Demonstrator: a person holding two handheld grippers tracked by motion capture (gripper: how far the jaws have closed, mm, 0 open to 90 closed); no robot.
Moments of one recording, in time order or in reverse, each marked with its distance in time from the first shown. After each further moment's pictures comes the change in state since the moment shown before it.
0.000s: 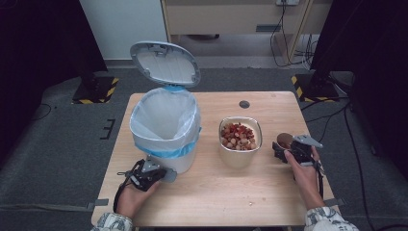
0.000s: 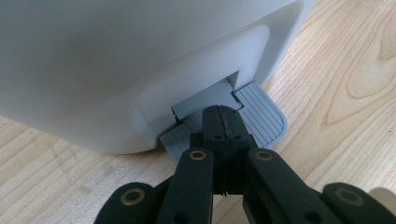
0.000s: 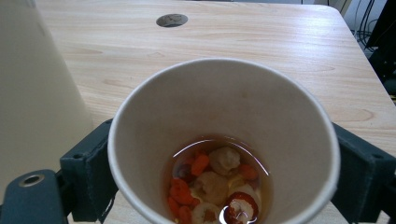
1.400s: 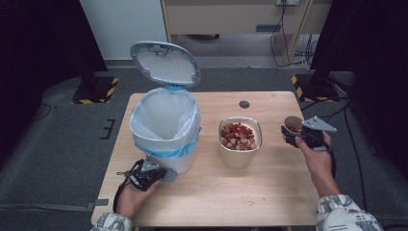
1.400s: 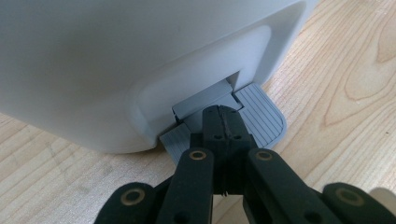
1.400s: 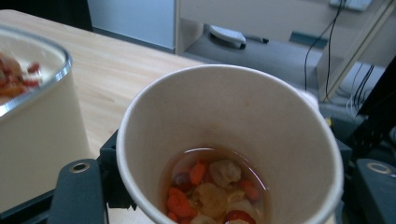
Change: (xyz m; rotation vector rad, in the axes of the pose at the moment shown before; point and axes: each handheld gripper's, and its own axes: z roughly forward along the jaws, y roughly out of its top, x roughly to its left) left arm 0.002 -0.001 0.000 -0.005 -0.012 -0.014; right arm -0.018 0.069 -0.027 -0.107 0.063 -0.198
